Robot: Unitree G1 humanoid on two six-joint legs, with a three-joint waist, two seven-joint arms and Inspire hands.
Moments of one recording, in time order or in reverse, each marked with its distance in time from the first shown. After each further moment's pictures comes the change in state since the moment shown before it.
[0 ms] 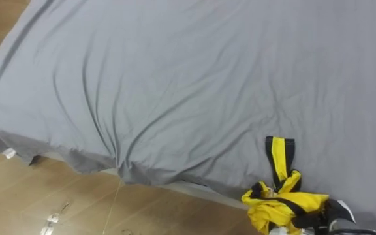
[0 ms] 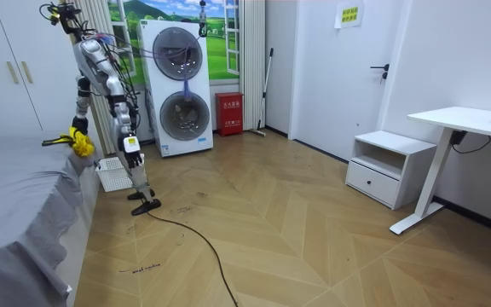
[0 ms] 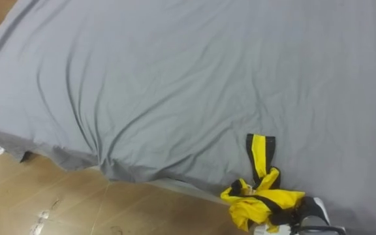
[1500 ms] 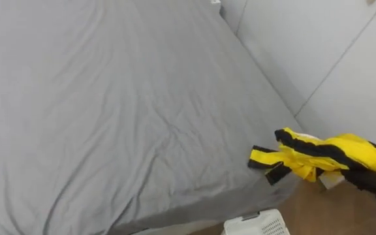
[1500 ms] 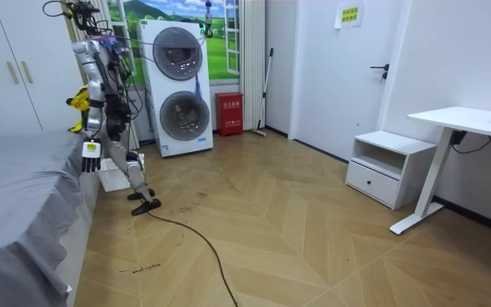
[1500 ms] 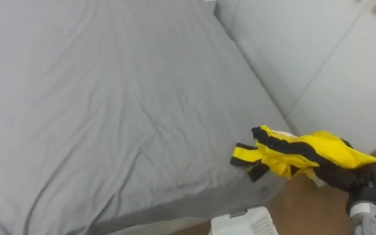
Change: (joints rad) left arm 0.087 0.000 0.104 -0.119 0.112 0.051 0.007; right arm 0.551 0.010 -0.354 -1.077 0.313 0.024 -0.026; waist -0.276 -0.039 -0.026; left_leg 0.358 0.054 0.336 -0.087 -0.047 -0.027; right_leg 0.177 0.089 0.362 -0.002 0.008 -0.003
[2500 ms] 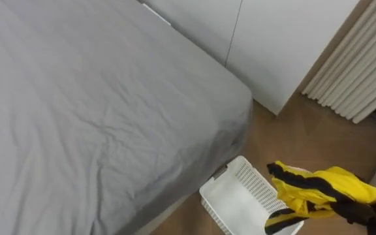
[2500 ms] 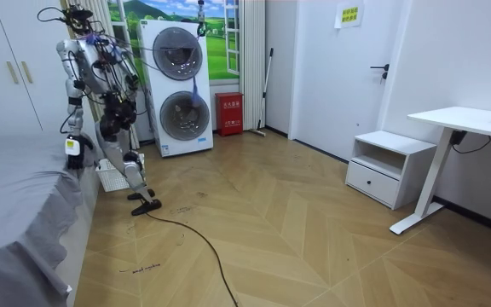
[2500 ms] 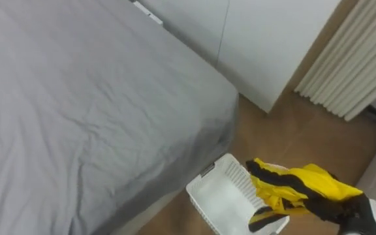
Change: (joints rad) left arm -0.097 0.011 -0.158 0.080 0.055 0.007 -0.008; right arm 0.009 0.075 0.008 0.074 -0.154 0.017 0.049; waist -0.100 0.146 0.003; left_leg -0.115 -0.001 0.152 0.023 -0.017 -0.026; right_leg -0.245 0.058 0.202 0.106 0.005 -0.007
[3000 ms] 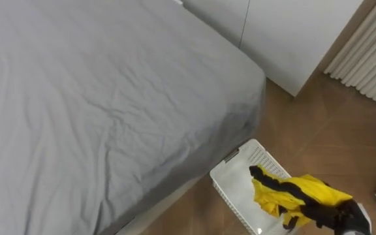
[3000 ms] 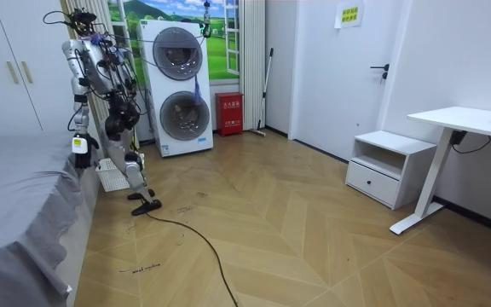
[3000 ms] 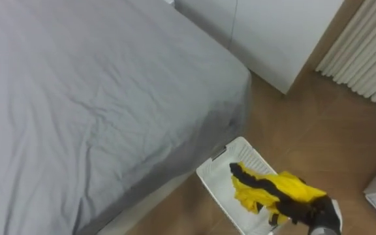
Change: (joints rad) left arm -0.016 0.002 -0.066 0.030 -0.089 -0.014 -0.002; right arm -0.204 0.001 0.116 0.463 0.020 -0.048 -0.005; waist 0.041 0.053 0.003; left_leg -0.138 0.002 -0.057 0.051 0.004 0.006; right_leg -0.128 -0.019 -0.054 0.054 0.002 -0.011
